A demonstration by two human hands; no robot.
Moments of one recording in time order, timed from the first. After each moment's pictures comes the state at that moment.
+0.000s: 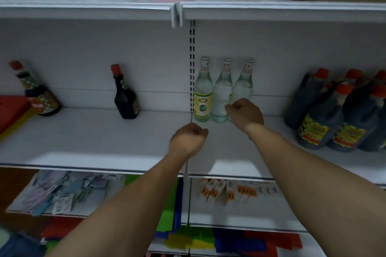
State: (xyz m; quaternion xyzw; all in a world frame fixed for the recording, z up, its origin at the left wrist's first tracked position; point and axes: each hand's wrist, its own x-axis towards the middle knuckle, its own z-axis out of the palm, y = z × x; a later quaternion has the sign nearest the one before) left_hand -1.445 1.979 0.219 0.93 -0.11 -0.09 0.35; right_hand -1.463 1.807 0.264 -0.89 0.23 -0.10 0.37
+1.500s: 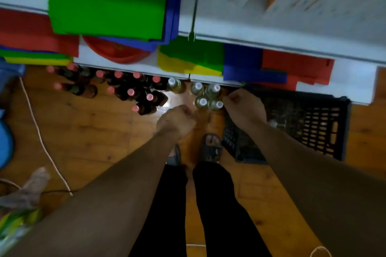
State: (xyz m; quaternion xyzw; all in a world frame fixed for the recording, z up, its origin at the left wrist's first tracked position) left_hand -1.661 2.073 -0.303 0.88 0.04 -0.43 0.19; right_hand -1.679 1.891 -0.264 -0.86 0.31 0.29 0.30
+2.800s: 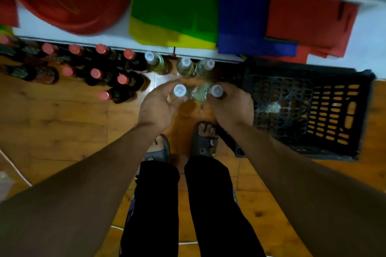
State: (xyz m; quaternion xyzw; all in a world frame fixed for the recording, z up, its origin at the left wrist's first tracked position) left_hand -1.673 2.078 -0.409 0.84 0.03 -0.30 0.44; right_hand -1.714 1.906 -0.364 -0.87 0.32 0.19 0.33
